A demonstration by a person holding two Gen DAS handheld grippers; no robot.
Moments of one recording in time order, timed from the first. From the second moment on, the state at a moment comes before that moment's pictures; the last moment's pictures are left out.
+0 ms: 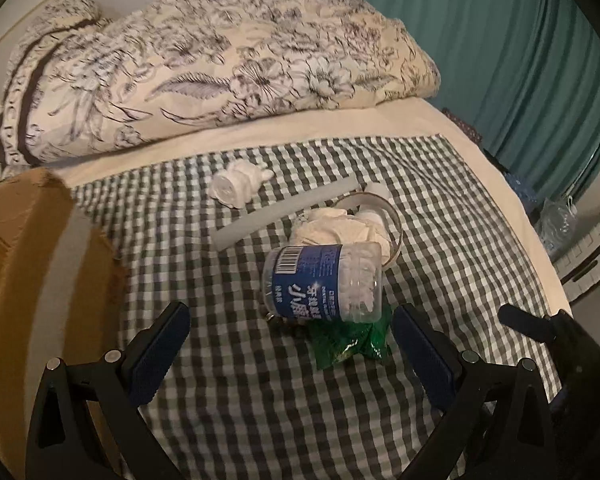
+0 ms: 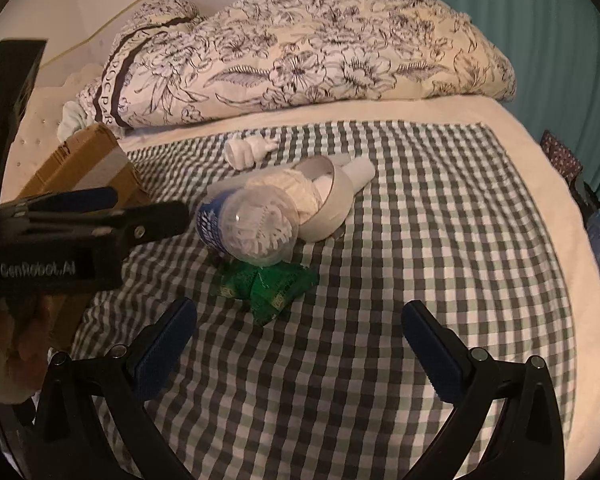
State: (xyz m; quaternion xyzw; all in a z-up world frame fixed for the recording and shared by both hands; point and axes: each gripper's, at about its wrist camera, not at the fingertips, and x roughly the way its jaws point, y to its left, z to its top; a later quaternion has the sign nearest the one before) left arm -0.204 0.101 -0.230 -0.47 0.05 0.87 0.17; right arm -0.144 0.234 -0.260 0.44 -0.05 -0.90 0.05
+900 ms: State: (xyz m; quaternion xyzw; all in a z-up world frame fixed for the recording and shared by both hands) left arm -0.262 0.110 -0.291 -0.53 -0.05 0.81 0.24; right arm -0.194 0.223 -0.311 0.45 -0.07 -0.89 0.08
